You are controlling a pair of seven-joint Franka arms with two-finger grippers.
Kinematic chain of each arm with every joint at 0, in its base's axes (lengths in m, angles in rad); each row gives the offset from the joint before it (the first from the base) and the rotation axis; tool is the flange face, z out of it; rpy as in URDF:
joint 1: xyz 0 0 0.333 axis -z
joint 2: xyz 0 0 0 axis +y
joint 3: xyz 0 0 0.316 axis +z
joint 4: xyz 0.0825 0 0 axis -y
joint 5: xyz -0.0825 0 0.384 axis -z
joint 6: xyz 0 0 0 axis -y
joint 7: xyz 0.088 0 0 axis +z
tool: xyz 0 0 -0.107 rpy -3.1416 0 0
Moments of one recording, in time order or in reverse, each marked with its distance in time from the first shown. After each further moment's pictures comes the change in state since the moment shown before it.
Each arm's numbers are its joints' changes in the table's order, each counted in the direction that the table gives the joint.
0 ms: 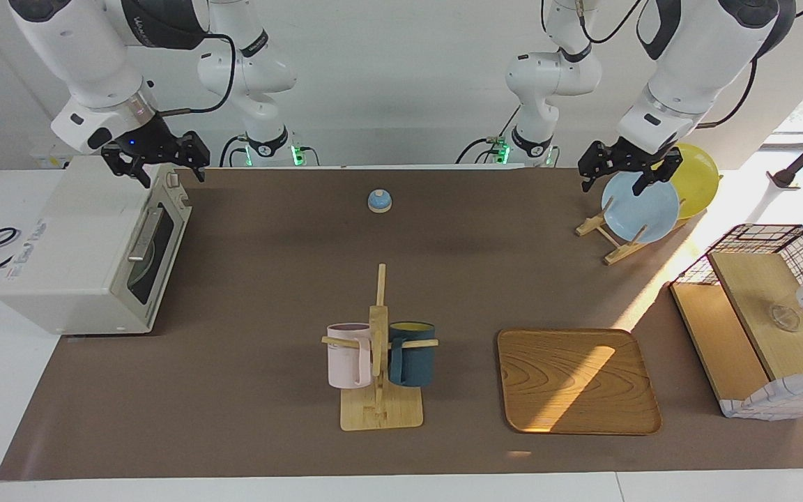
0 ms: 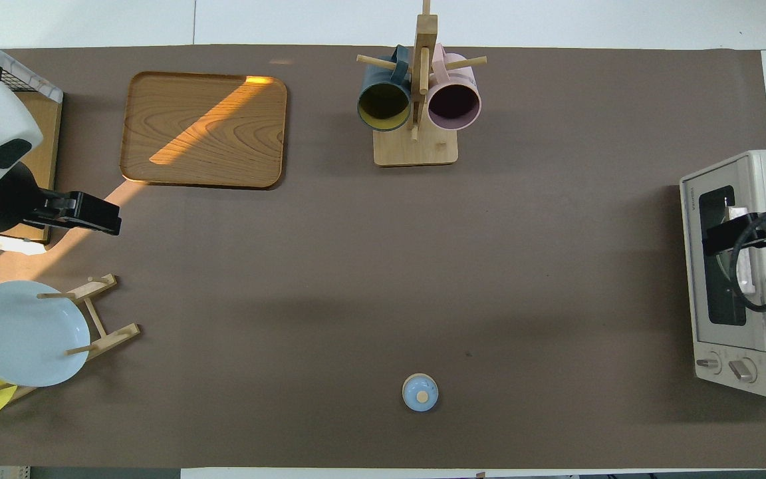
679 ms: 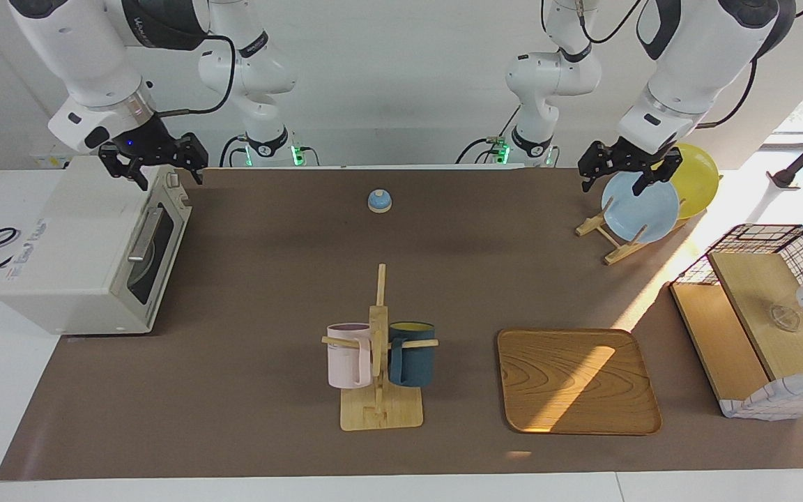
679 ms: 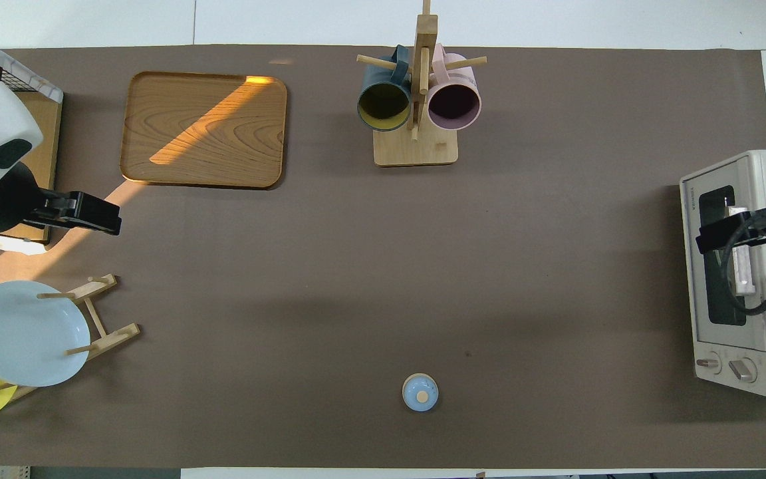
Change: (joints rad) left arm 0.000 0.000 0.000 0.000 0.000 0.000 0.000; right arm 0.144 -0.008 0.161 -0.005 -0.008 0.003 0.001
